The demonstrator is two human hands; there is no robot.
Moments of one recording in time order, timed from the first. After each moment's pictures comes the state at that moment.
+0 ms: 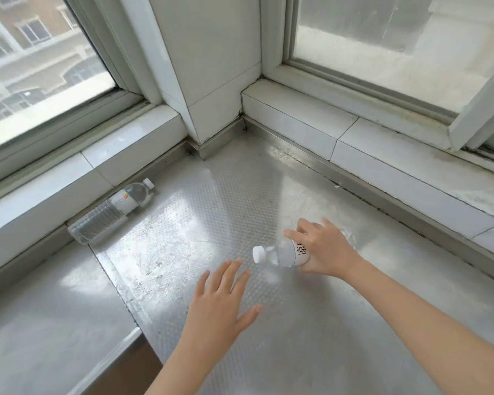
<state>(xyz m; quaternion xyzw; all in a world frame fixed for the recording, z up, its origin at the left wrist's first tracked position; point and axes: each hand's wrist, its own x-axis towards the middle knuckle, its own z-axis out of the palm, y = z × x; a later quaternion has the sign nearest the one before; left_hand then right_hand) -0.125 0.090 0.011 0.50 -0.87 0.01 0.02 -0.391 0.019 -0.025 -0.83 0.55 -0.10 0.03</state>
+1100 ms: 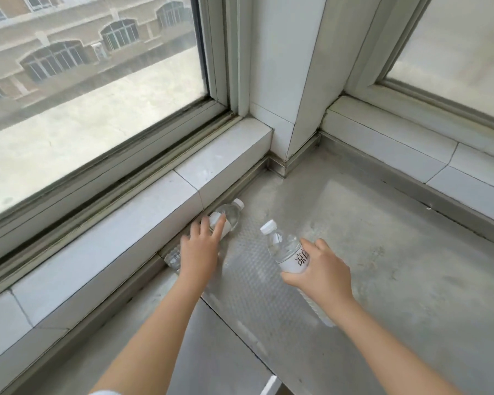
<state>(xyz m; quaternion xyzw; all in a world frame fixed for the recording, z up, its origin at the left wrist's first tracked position) 0.142 -0.169 -0.049 0.57 -0.82 0.01 -0.04 -0.078 -0.055 0.016 -0.55 0.81 -0.12 0.16</state>
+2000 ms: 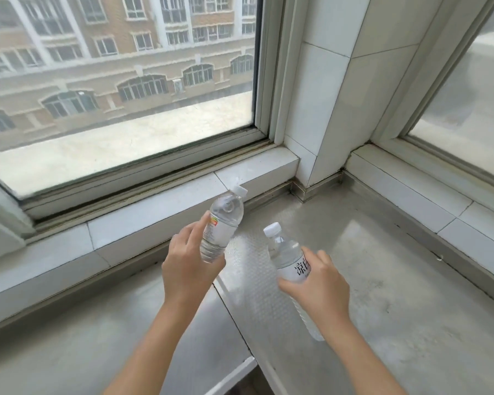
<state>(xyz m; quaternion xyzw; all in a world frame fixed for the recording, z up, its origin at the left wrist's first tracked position) 0.151 -0.018 0.076 0.68 -0.63 -0.06 0.38 -0.074 0.001 0.076 -0.61 0.74 -0.24 0.15</state>
